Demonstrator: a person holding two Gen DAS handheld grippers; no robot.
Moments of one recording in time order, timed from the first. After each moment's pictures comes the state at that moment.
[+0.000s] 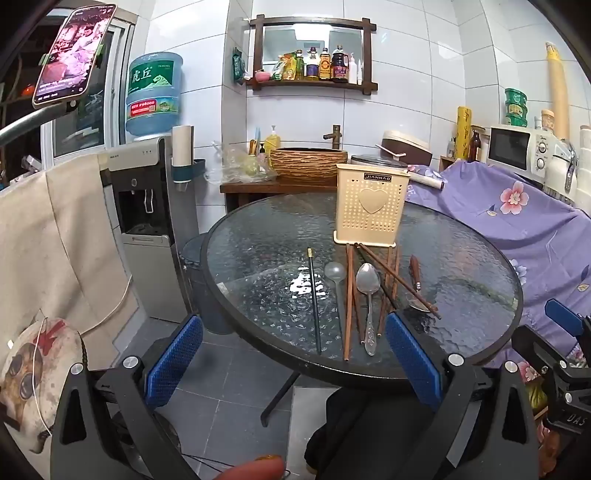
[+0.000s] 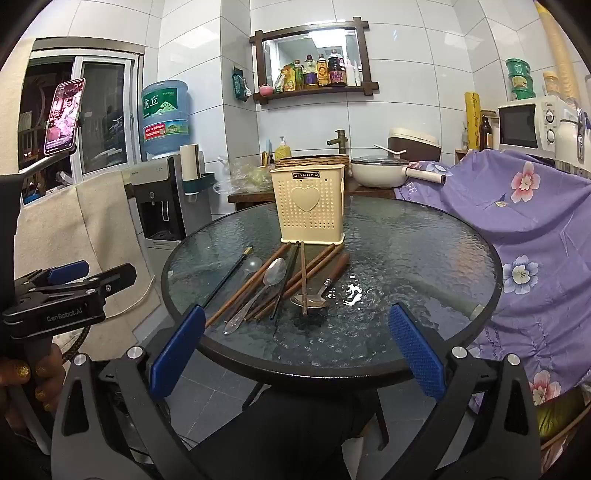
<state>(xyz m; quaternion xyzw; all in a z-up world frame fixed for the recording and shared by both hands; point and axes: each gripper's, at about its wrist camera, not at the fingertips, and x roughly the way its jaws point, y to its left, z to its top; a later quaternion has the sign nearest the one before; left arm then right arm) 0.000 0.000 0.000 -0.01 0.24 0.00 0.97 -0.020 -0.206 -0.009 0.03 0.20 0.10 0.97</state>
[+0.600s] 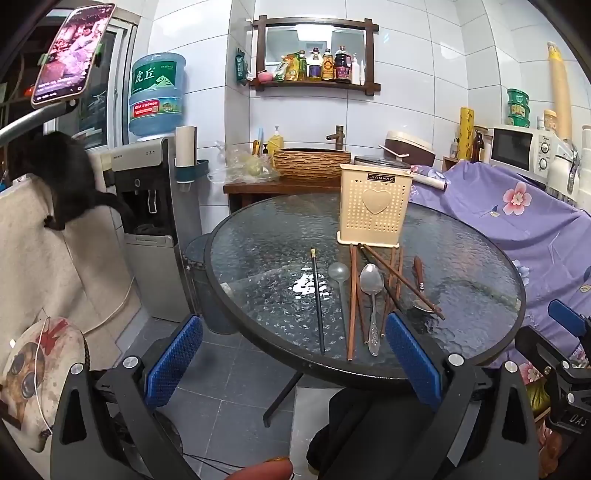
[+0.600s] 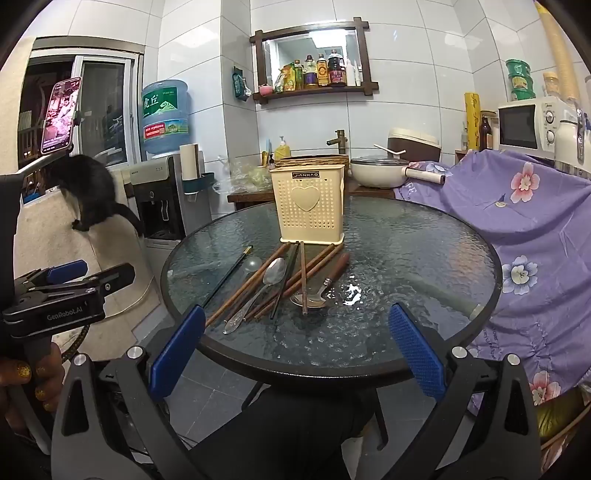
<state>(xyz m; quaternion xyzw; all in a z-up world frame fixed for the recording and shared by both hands) -0.002 0.004 0.001 0.00 0.24 0.01 0.97 -0.019 -0.207 -0.011 0.03 0.20 0.10 0.97</state>
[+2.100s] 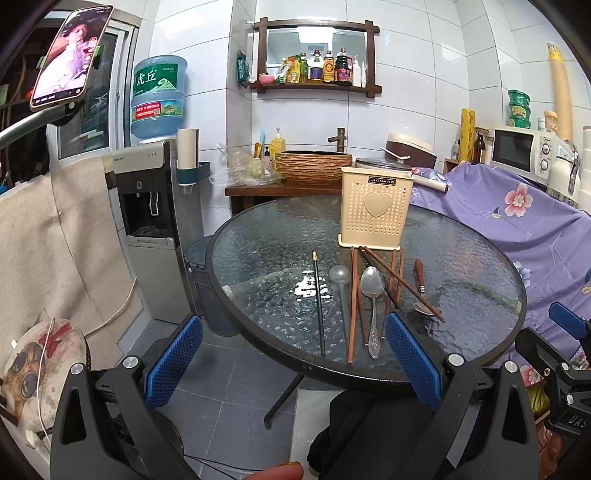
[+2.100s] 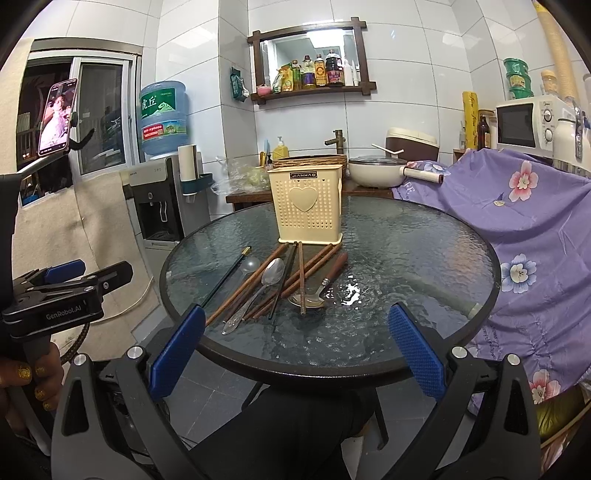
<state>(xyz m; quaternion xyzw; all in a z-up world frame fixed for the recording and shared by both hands) -0.002 0.005 0.003 0.00 0.23 0.01 0.97 -0.022 -0.205 -0.009 0.03 0.20 0.10 0.97</state>
